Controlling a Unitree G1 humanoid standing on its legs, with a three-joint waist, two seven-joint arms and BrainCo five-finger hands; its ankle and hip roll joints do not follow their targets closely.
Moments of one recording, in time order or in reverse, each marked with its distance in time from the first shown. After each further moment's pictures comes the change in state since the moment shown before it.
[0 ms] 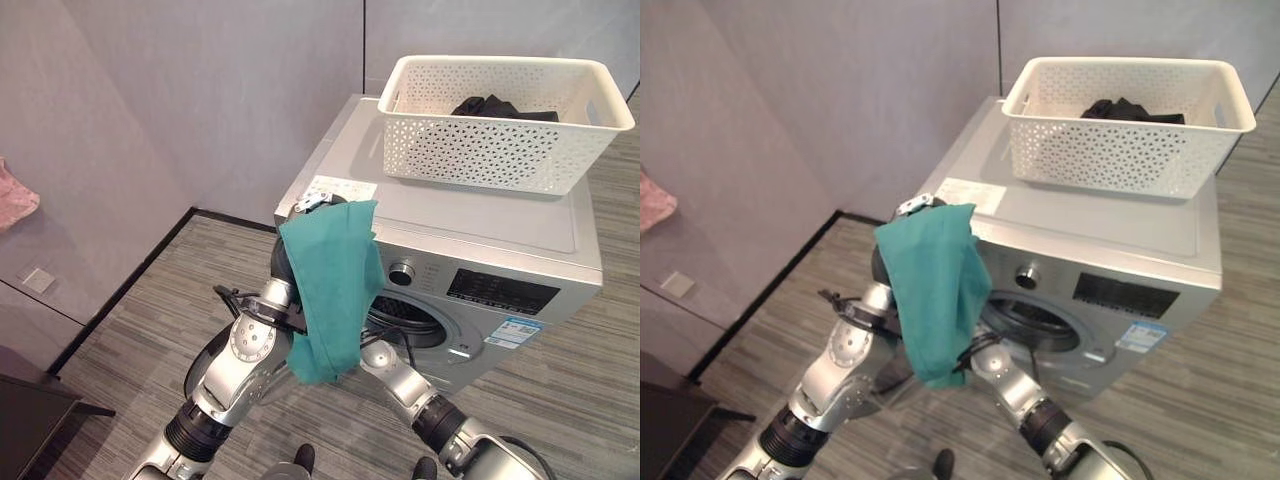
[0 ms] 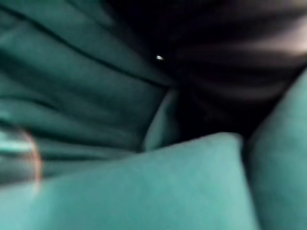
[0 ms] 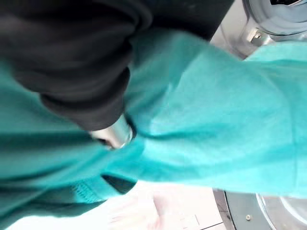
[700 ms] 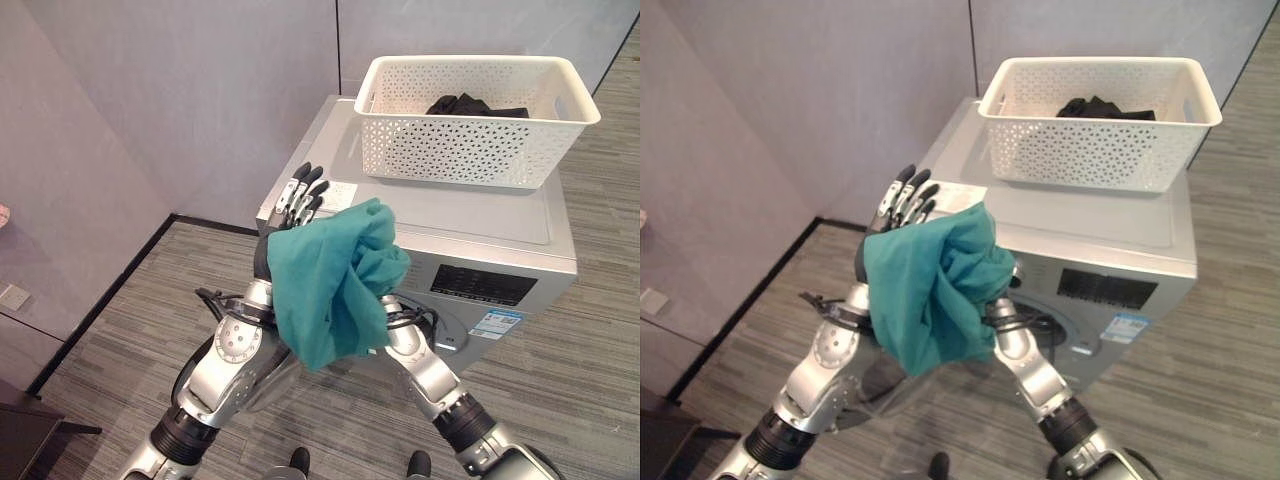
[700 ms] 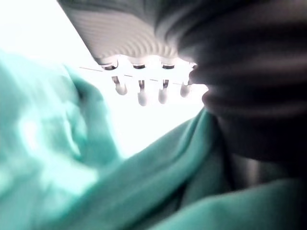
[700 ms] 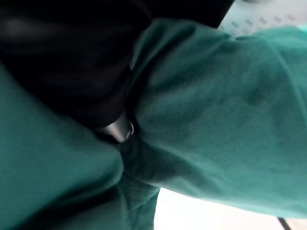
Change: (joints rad) left arm 0.069 0.084 0.085 -0.028 0.029 0.001 -0.004; right arm 0.067 -0.077 -0.188 -0.328 -0.064 -0.067 -0.132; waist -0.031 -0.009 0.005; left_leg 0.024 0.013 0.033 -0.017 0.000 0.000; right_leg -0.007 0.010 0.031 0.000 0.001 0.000
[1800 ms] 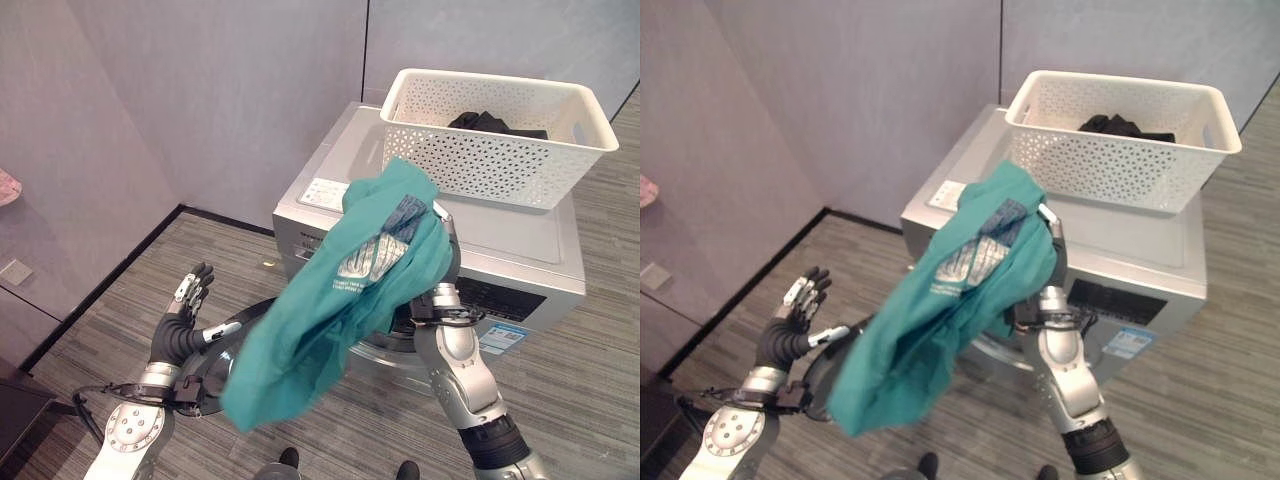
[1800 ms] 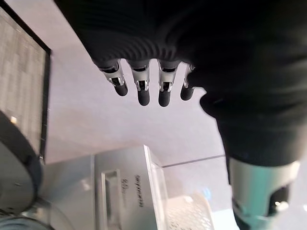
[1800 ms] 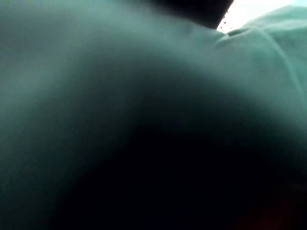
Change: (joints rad) left arm 0.584 0.155 0.357 0.057 0.102 0.002 -0.108; right arm 0.118 -0.021 -0.220 -0.278 0.066 -0.089 0.045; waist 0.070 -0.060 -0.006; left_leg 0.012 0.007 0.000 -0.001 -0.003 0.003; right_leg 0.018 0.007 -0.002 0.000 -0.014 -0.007
